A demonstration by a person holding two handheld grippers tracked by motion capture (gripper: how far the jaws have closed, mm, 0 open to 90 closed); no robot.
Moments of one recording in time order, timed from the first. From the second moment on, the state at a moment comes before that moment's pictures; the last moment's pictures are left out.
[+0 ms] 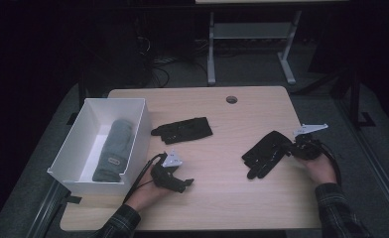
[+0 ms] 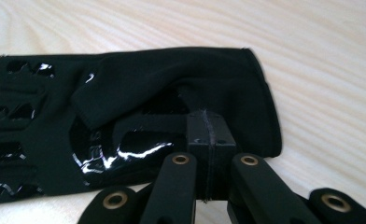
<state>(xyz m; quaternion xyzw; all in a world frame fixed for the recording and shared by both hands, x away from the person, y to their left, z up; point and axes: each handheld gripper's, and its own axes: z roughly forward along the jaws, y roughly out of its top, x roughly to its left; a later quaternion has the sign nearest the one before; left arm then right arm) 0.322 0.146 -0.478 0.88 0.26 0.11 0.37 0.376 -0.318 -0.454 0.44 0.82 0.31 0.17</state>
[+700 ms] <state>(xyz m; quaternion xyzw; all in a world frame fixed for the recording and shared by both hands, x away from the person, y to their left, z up) 0.322 0.146 -0.478 0.88 0.26 0.11 0.37 0.331 -0.266 -0.456 0.37 0.87 0.30 0.11</state>
